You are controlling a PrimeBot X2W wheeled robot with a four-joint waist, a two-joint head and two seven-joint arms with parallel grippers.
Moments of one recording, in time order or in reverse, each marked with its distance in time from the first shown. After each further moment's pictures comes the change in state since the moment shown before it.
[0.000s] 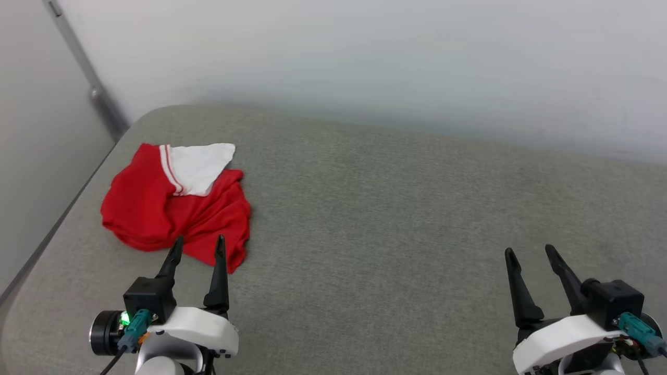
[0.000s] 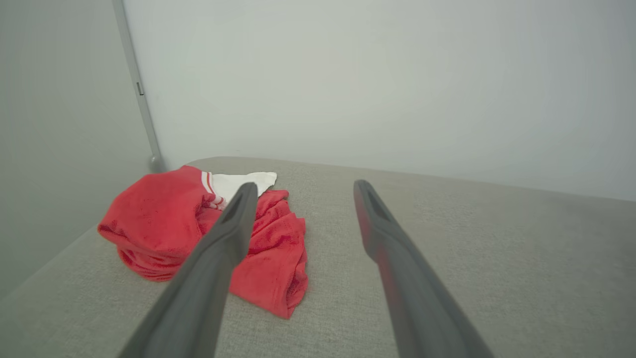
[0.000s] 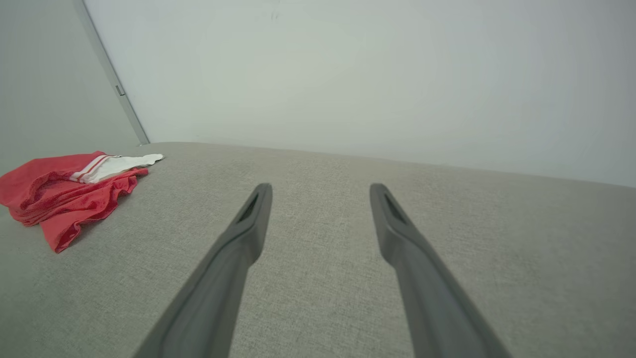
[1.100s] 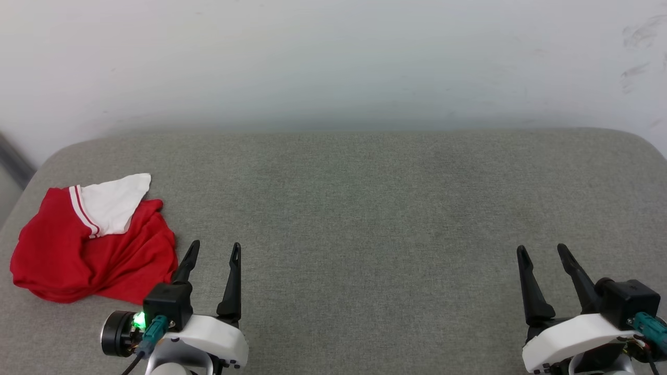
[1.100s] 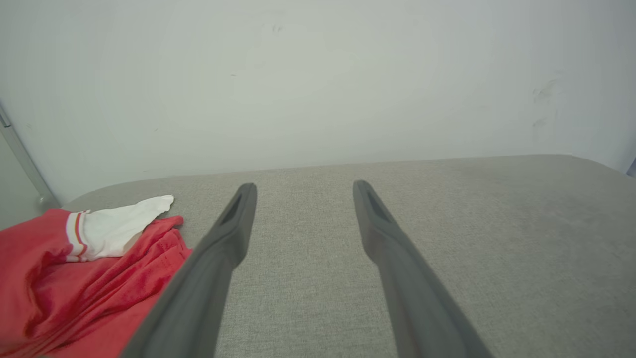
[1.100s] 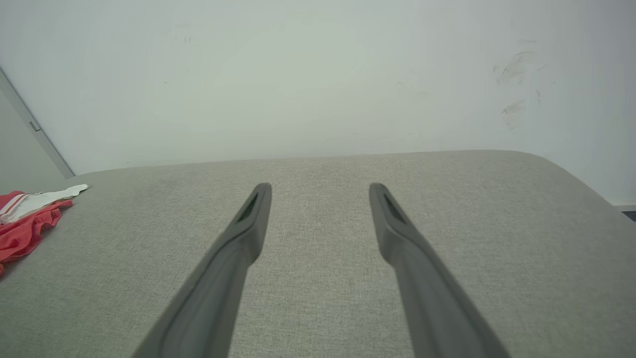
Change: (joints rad) left arm 0.020 0.001 -0.033 -0.012 0.053 -0.018 0.006; right arm 0.007 0.000 -0.028 -0.027 0.029 0.000 0.021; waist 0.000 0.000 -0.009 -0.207
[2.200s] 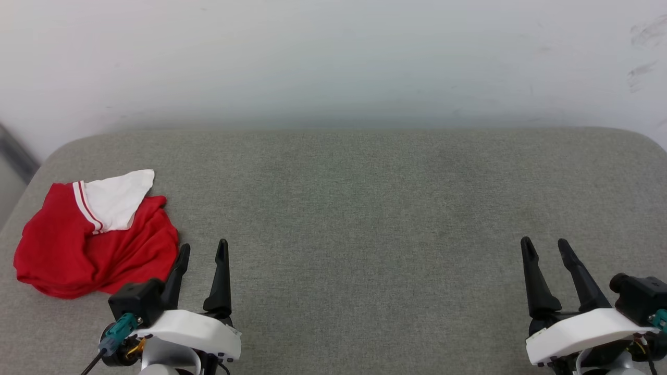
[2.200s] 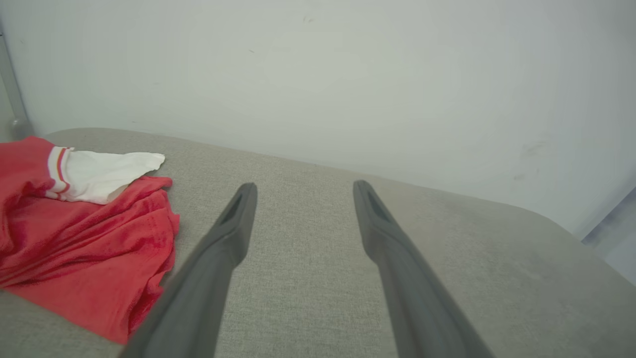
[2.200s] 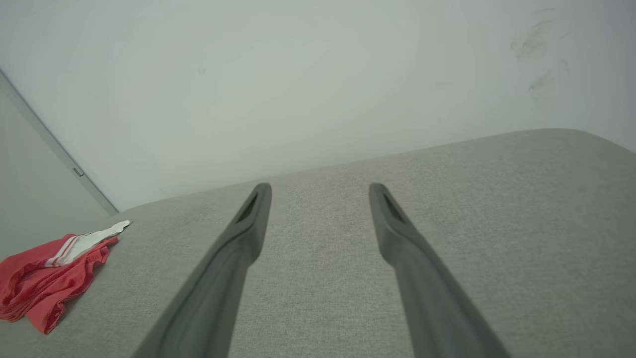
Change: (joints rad) left arm 0.019 -0.027 0.051 -0.051 -0.241 -0.031 0.067; right arm -0.004 0.000 0.005 -0.029 0.193 0.000 0.021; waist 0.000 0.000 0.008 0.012
